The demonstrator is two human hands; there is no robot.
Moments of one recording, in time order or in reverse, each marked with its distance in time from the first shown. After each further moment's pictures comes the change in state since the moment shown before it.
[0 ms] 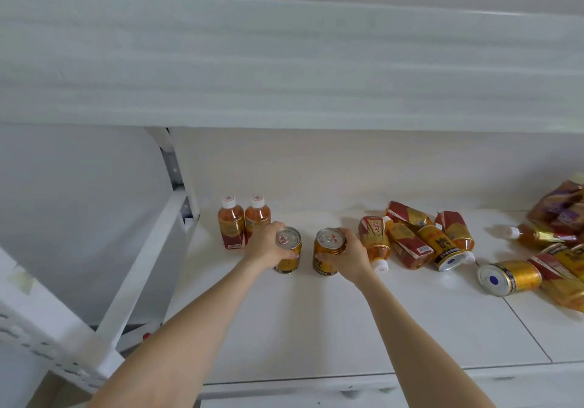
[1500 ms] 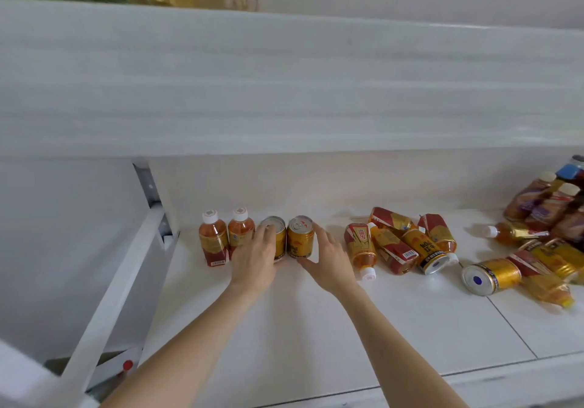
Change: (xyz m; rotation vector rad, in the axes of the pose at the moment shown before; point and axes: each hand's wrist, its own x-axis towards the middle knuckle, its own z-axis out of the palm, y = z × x) left_hand -0.003 0.009 0.013 0.628 0.275 0.235; right_hand -0.004 -0.021 0.009 -0.430 0.075 -0.280
